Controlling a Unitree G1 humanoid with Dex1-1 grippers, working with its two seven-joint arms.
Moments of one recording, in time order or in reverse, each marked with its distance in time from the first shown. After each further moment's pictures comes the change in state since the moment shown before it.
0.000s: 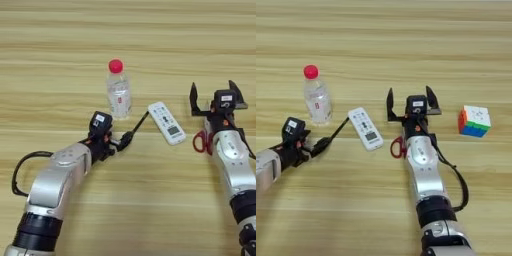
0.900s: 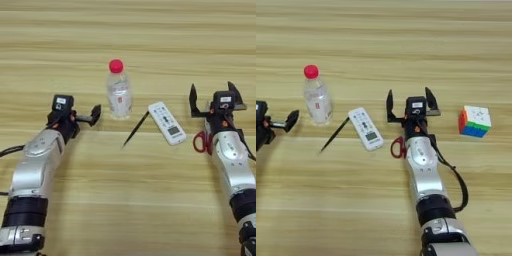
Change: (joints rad) left arm -0.162 0.004 0.229 0.368 0.002 -0.444 0.082; right arm -0.014 -0.007 -0.005 0.060 0.002 -0.038 0.005
